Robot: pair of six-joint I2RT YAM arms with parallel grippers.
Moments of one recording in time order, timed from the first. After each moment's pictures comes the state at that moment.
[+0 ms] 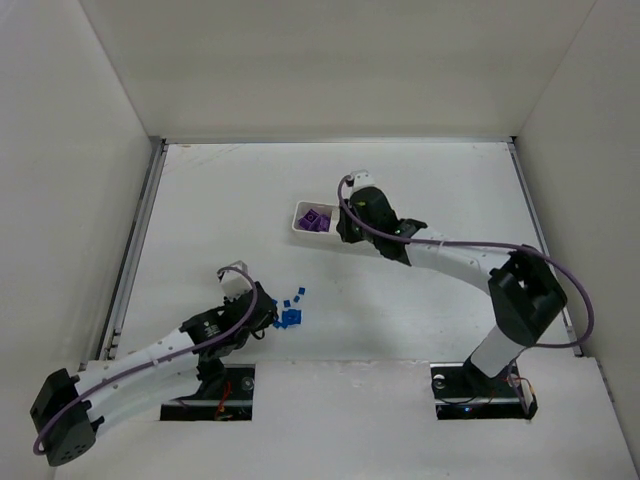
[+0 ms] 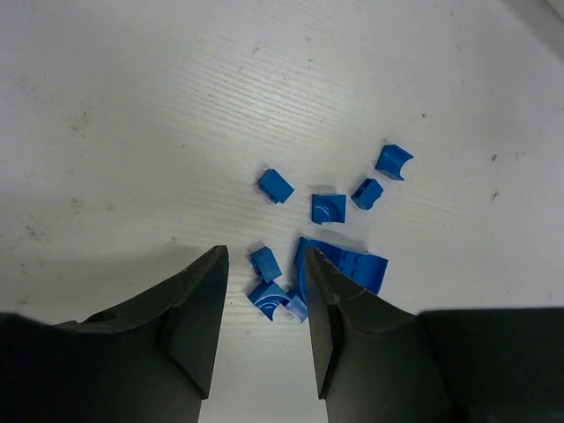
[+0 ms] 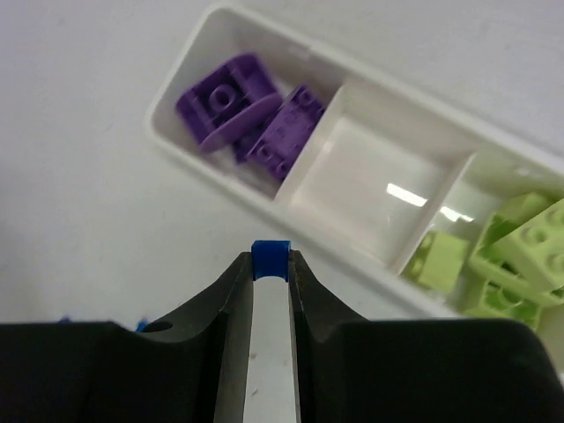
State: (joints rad) left arm -0.92 0.66 0.29 -0.53 -0.53 -1.12; right arm 0.75 1.63 1.09 -0.05 0.17 0.37
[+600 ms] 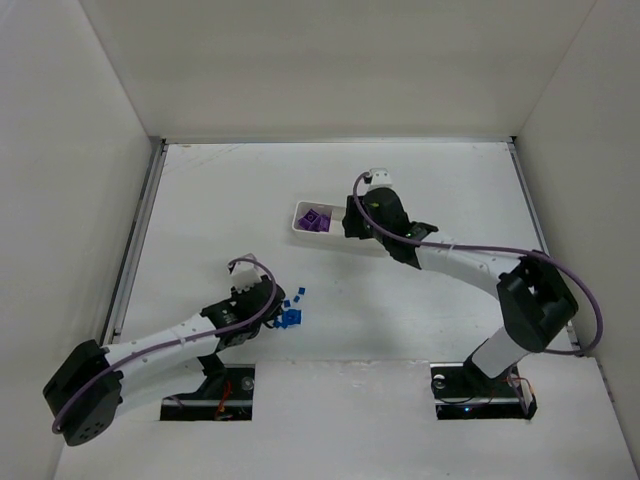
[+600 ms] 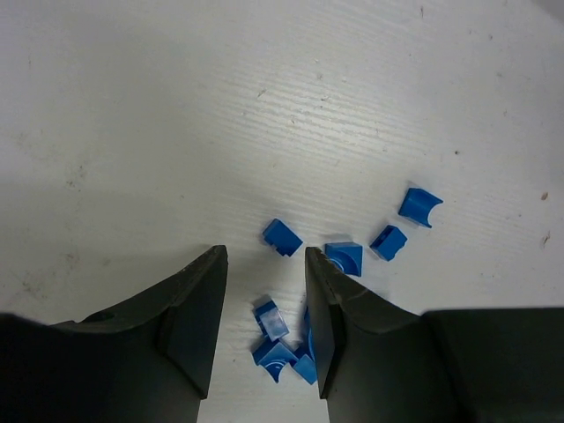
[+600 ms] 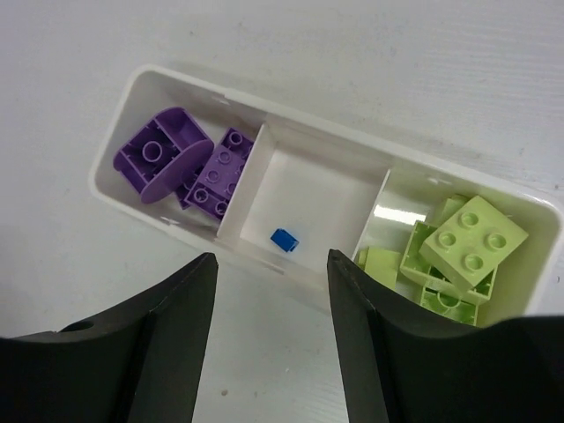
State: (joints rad) left arm -0.88 0.91 0.32 -0.36 -0.56 -1.03; right arm 0.69 1.61 1.04 0.02 0.25 0.42
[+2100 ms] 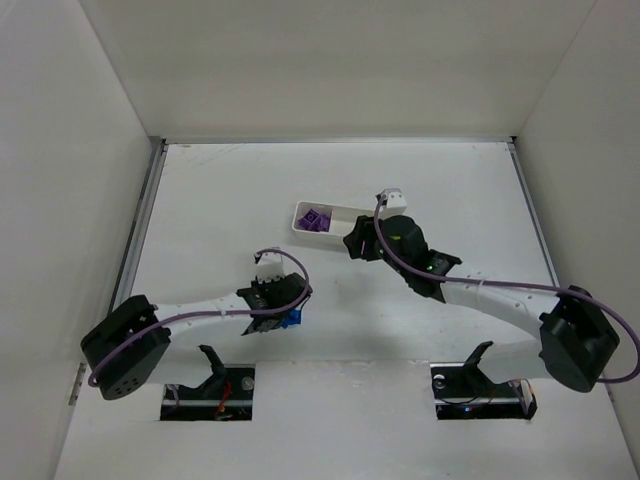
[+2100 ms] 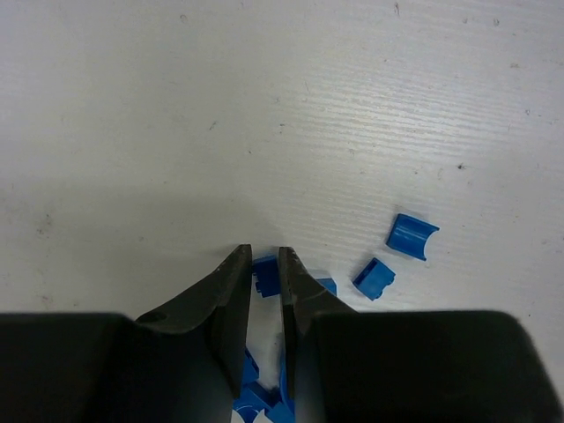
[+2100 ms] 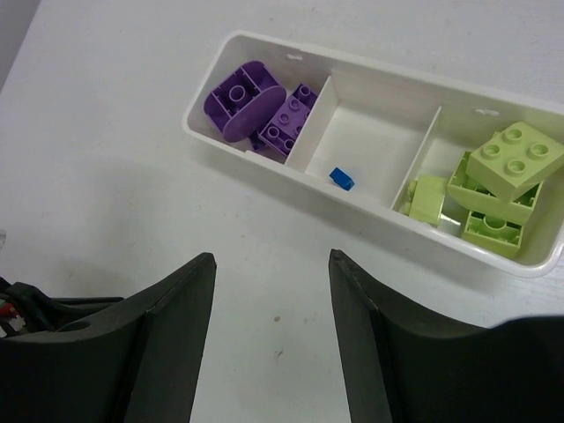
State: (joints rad) left arm -0.95 1.26 0.47 -0.32 -0.67 -0.96; right arm 0.78 1.32 0.78 0.14 0.25 0.50
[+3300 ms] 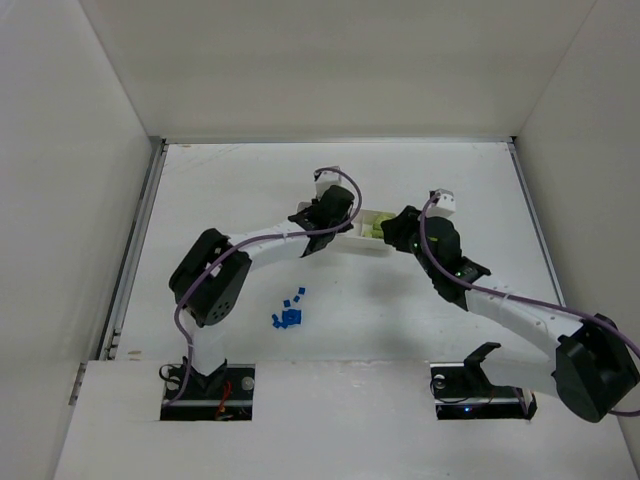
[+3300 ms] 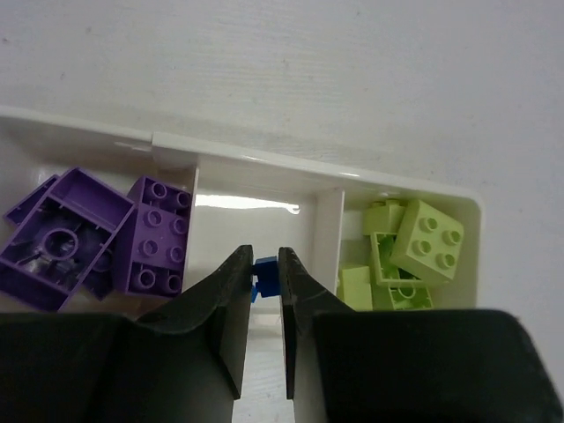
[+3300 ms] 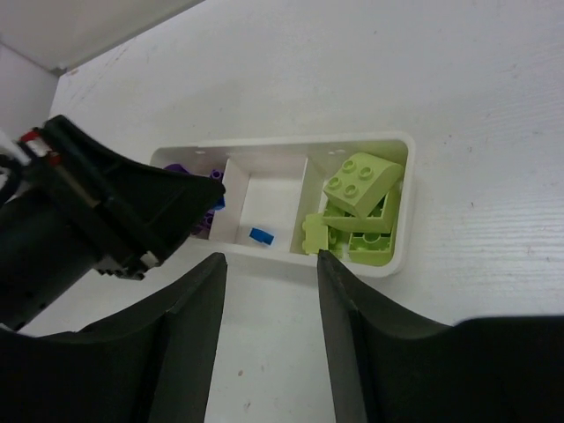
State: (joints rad) left arm -0.77 1.82 1.21 0.00 -0.40 -0.66; right arm 0.58 1.15 0.61 0.24 0.30 0.64
